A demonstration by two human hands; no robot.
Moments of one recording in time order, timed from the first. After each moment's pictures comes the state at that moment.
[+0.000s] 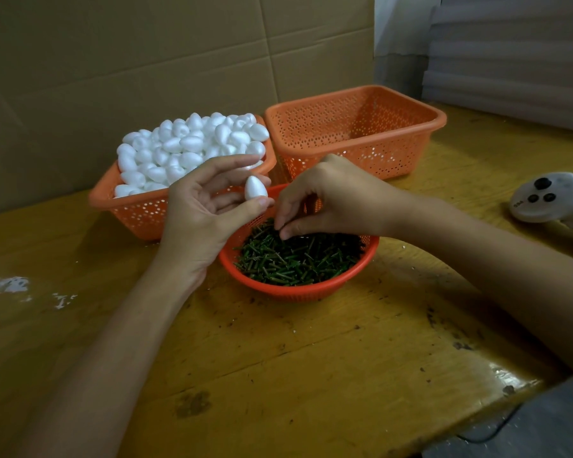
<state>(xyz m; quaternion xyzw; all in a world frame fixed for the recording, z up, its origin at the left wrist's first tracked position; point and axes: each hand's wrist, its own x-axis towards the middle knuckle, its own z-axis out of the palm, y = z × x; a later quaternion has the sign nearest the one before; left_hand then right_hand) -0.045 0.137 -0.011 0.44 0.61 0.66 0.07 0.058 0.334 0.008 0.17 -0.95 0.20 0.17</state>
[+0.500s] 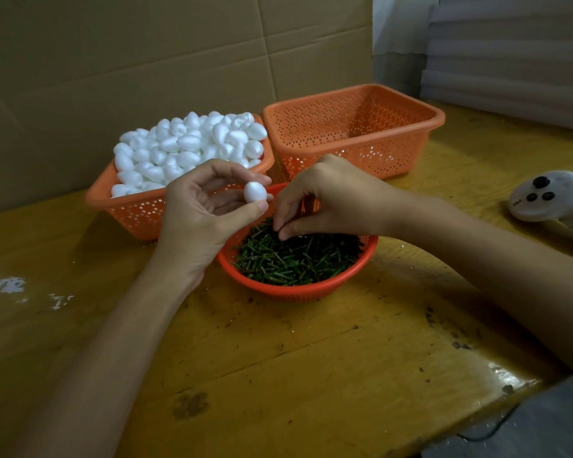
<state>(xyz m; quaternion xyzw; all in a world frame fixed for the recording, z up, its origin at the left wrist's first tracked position) -0.044 0.135 -0.011 0.45 0.62 0.64 0.06 0.057 0.335 0.005 0.18 -0.95 0.19 0.18</state>
